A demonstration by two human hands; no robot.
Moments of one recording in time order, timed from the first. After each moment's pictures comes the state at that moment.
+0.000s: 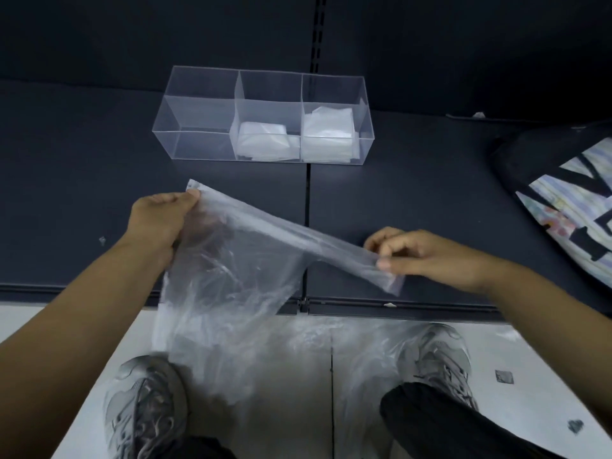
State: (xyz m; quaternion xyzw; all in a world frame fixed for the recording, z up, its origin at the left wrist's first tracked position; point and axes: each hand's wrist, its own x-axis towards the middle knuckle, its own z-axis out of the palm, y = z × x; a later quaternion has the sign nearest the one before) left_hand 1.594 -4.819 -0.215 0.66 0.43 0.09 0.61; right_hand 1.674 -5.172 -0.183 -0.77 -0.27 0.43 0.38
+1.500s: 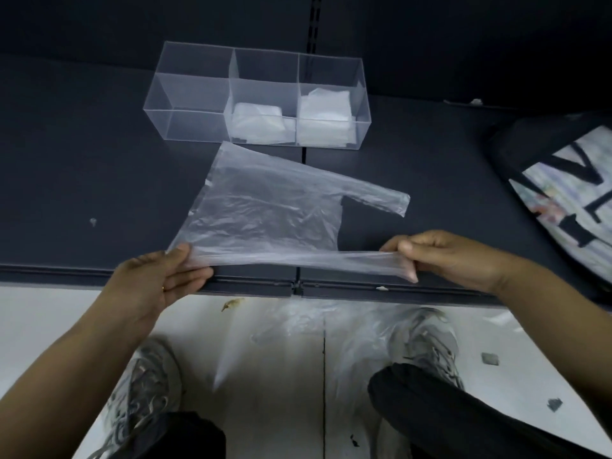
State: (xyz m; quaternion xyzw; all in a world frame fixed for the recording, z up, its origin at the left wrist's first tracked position) left_hand 1.505 -4.847 -0.223 0.51 0.45 -0.02 0.74; right_hand 1.661 -5.201 -0.185 -0.73 -0.17 0.48 0.46
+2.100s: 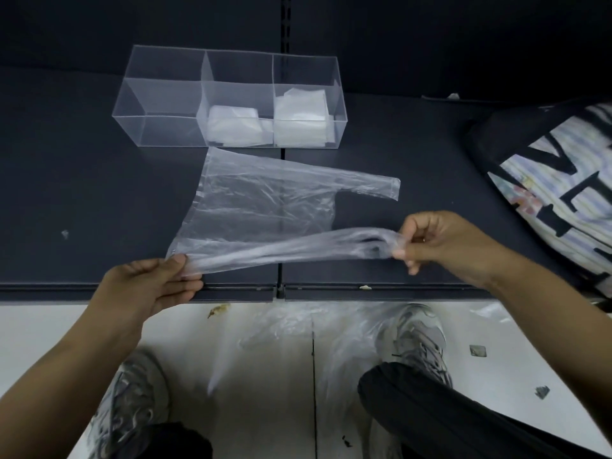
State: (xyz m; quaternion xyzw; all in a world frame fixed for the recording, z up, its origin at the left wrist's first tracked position) left_hand 1.510 -4.863 -0.218 0.59 0.43 -0.03 0.68; right_hand 1.665 -5.218 -0.181 -0.75 -0.10 0.36 0.55
